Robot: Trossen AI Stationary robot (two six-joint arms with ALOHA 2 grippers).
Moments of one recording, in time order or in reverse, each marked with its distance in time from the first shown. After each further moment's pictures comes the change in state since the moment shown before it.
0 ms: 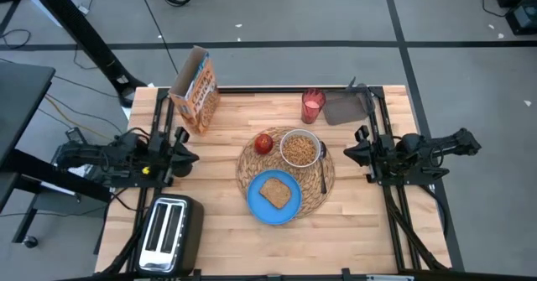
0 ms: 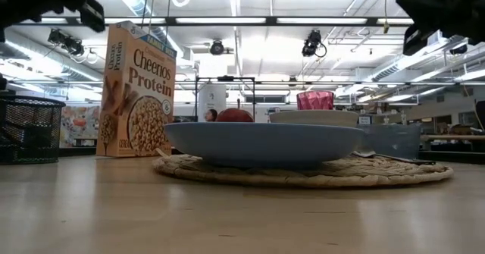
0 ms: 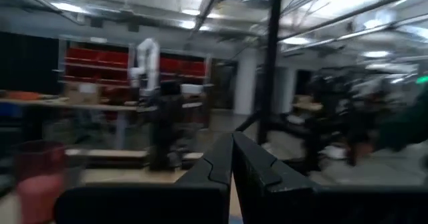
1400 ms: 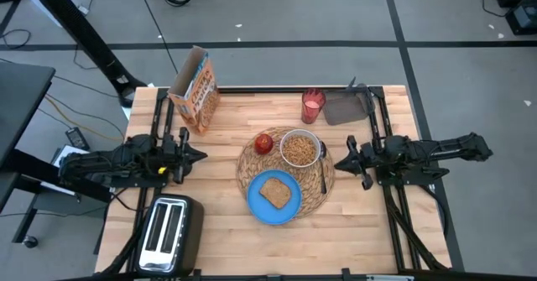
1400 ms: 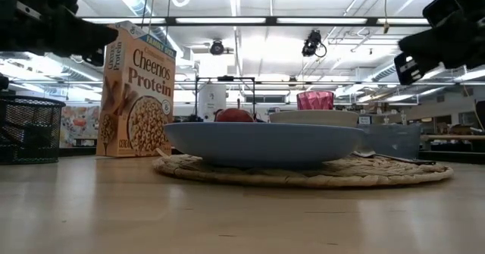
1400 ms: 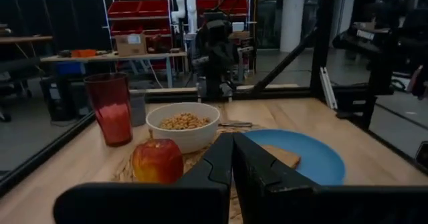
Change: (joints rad) left arm 0.135 -0.111 -0.079 -0.296 -0.022 0.164; right arm -0.136 0.127 0.000 -0.237 -0.309 0.067
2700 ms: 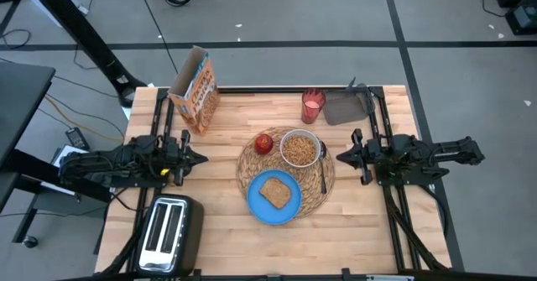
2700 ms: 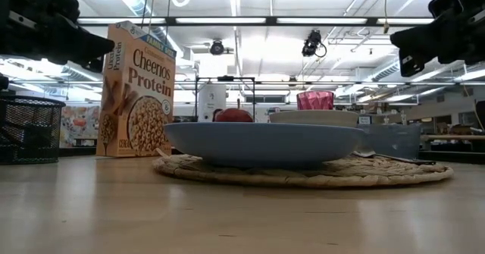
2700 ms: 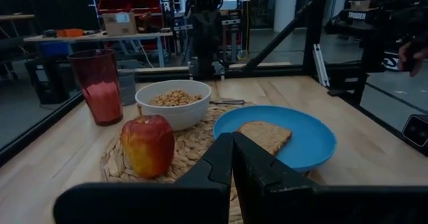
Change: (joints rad) left arm -0.013 0.000 0.000 -0.091 0.017 0.015; right arm -0.001 -0.148 0.000 -0.047 0.150 -0.107
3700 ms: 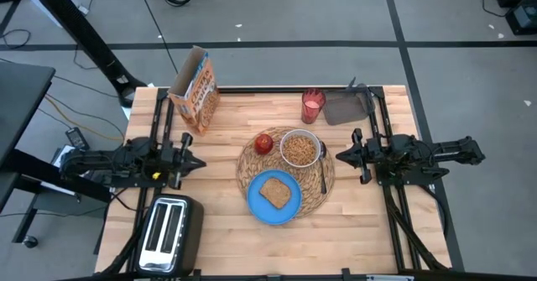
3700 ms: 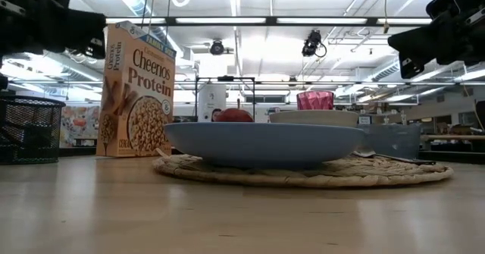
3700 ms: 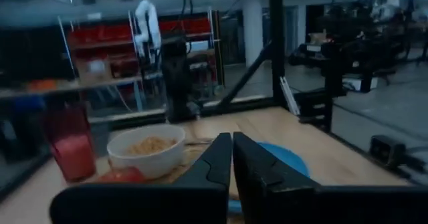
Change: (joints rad) left arm -0.055 -0.007 -0.051 0.202 0.062 0.053; right arm 0.000 0.010 0.000 0.004 0.032 0.021
